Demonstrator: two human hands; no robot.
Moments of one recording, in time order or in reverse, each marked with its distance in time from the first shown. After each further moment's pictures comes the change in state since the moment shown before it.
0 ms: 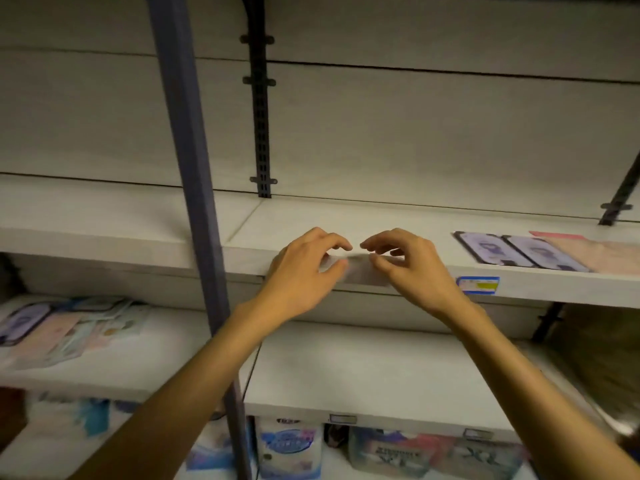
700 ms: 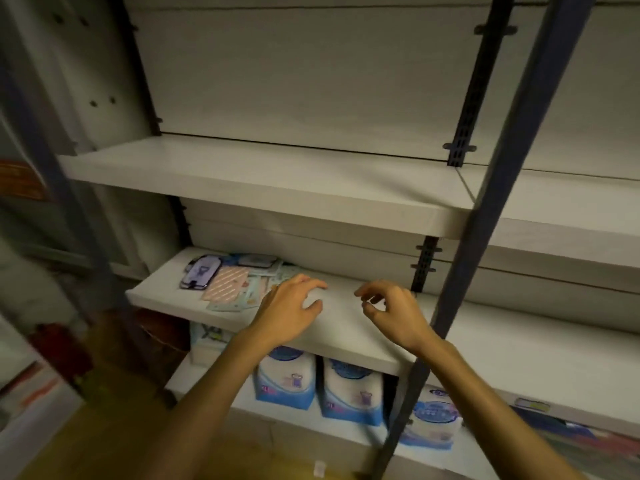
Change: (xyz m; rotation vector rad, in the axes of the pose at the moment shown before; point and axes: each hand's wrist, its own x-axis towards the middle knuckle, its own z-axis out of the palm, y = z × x) left_hand -0.218 -0.353 -0.192 0.110 -0.148 -0.316; right_hand 0.002 -0.200 0.385 0.038 -0.331 0.084
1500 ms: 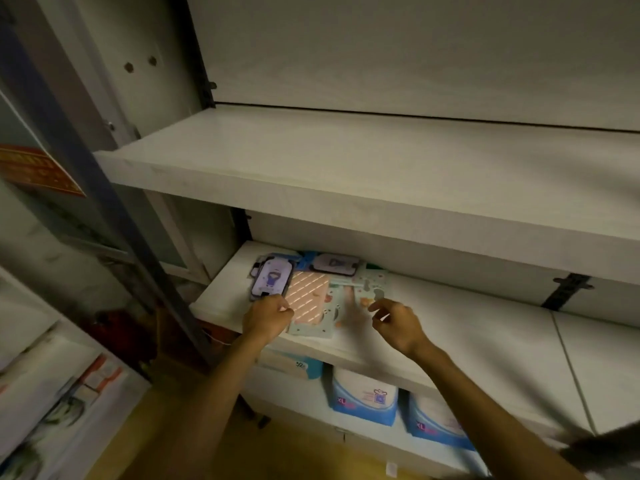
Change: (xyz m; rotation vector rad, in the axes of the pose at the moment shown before) left_hand 0.081 -0.361 -0.036 0.002 -0.100 -0.625; right_hand 0.207 -0.018 0.256 0.055 -0.218 0.270
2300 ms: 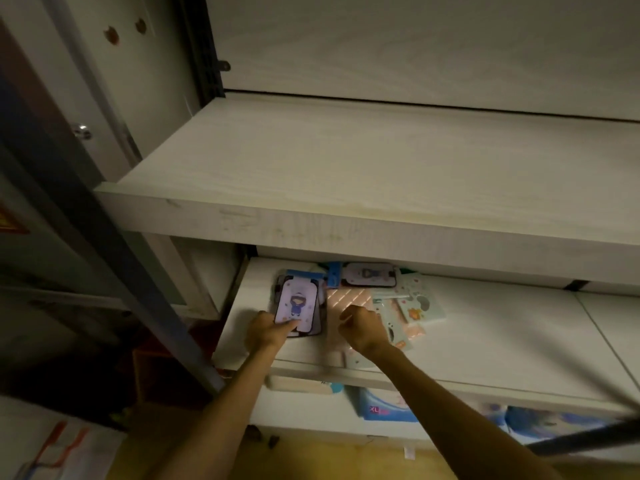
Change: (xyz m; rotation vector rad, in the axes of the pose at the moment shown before) left_hand 0.157 -0.126 -0.014 -0.259 -0.120 -0.193; right_hand 0.118 -0.140 0.154 -0.083 0.040 0.352
